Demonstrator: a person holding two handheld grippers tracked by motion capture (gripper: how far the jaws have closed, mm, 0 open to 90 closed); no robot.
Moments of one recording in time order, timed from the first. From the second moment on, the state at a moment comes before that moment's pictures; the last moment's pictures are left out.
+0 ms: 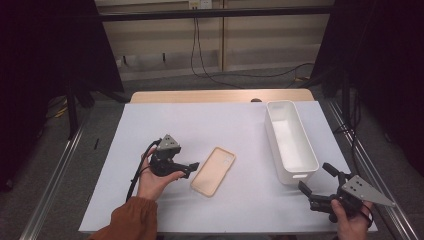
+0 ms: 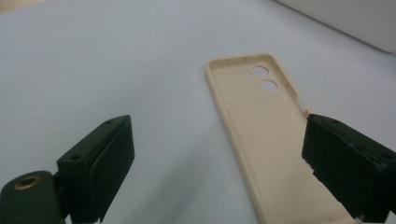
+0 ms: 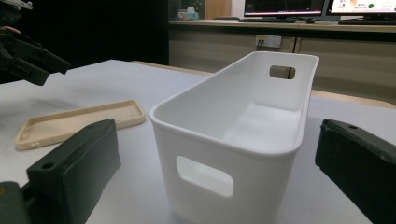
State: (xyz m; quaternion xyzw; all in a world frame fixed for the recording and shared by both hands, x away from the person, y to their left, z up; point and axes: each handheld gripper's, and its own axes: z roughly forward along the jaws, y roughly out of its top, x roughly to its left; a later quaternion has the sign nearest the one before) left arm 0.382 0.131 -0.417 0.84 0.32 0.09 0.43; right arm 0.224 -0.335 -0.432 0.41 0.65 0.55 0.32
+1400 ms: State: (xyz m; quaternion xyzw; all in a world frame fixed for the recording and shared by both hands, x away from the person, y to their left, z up) left arm 0.421 0.080 -0.425 0.85 0.30 0.04 0.44; right arm 0.224 -0.335 -0.433 0.41 0.65 0.55 0.32
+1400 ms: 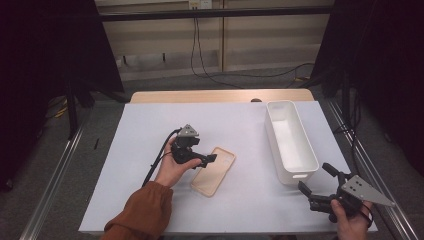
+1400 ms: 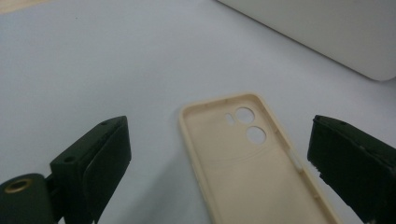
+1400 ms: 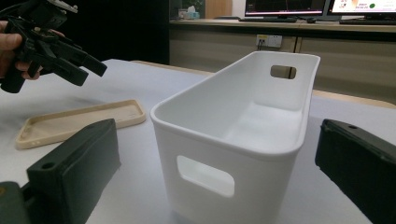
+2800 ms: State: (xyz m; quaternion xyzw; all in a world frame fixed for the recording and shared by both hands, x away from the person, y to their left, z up) left arm 0.441 0.054 -0.440 0.91 0.30 0.00 0.30; right arm 0.224 -0.335 -0.433 0.41 0.65 0.55 0.32
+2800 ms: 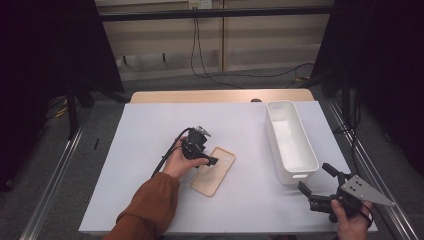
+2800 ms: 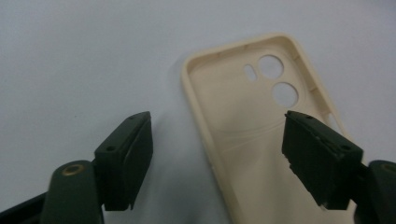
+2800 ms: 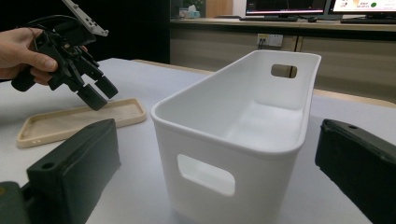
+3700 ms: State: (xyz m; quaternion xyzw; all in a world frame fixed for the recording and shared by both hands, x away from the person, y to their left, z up) left arm 0.437 0.055 -0.437 0.91 0.31 -0.01 0.26; right arm 0.224 -0.335 -0.433 0.41 0.65 0.55 0.32
